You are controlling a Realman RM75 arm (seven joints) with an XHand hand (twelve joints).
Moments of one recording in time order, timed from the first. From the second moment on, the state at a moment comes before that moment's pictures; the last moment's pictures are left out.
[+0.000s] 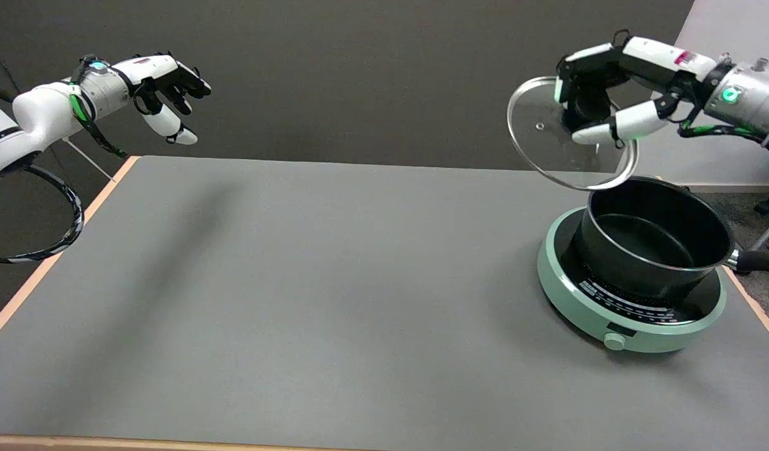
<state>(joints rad) -0.33 -0.35 -1.02 1.48 2.57 -0.55 -0.84</state>
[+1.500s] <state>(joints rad) -0.19 -0.31 -1.18 1.69 2.35 -0.11 -0.68</state>
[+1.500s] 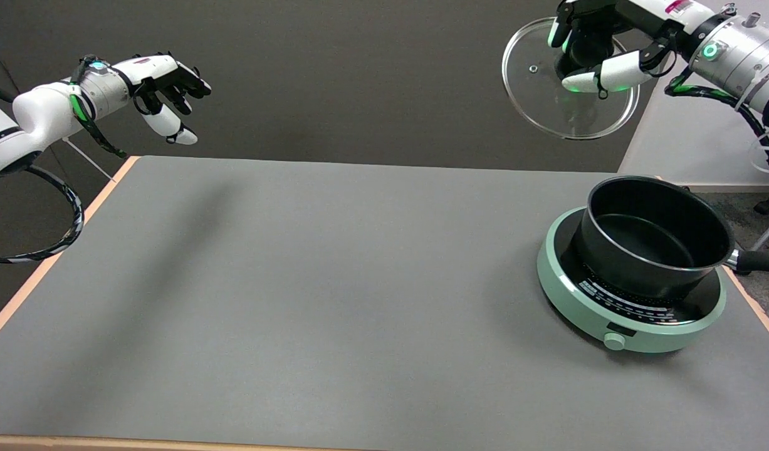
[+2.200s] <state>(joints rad) 0.13 -0.32 -1.52 1.64 2.34 -0.10 -0.68</state>
